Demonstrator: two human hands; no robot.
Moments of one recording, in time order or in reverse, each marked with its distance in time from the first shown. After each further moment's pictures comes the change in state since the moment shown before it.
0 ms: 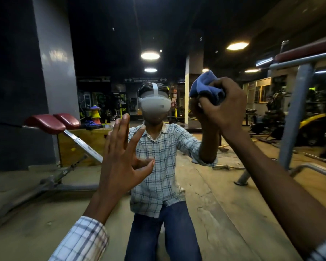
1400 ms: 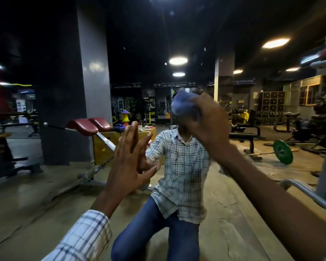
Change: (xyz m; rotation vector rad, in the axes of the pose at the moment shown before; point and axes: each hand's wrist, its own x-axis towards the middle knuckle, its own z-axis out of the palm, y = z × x) left_hand 0.003 0.009 -0.011 0.006 -0.068 -0.012; right_hand -0.017 -0.033 0.022 0.048 -0.156 -0.069
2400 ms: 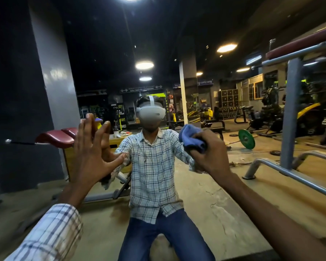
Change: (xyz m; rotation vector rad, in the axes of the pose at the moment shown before) left_hand -0.016 -0.138 -0.075 0.064 -0.005 -0.134; right_hand -0.121 -0.043 0.028 -0.028 -0.044 0.191
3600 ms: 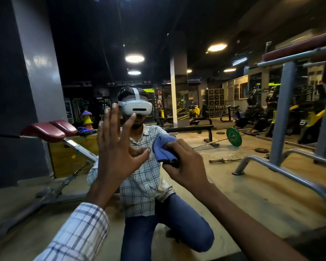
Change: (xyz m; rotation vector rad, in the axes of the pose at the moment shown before) left_hand 0.004 -0.018 0.009 -0.025 0.089 0.119; right_hand -0.033 -0.103 0.109 -0.053 -0.158 -0.116
